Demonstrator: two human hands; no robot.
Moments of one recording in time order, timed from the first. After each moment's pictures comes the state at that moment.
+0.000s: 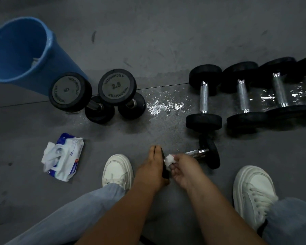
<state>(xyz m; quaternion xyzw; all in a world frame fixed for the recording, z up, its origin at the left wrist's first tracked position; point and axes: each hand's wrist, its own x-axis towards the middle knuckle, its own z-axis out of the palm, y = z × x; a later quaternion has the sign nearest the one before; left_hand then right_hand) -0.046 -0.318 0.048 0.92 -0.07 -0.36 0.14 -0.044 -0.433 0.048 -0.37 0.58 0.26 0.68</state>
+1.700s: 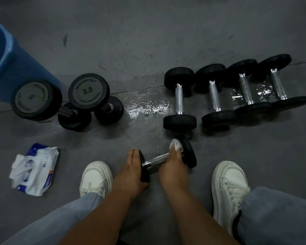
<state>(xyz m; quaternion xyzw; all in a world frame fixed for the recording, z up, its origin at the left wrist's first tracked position) -0.046 -0.318 0.052 0.92 -0.07 -0.35 0.14 -0.072 -0.456 0.047 -0.87 0.32 0.18 0.33</state>
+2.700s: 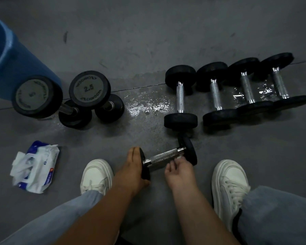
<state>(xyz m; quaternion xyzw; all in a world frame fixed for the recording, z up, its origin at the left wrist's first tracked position) -0.044 -0.315 0.047 0.92 -0.08 -0.35 0.16 -0.062 -0.464 0.051 -0.14 0.66 0.00 0.74</state>
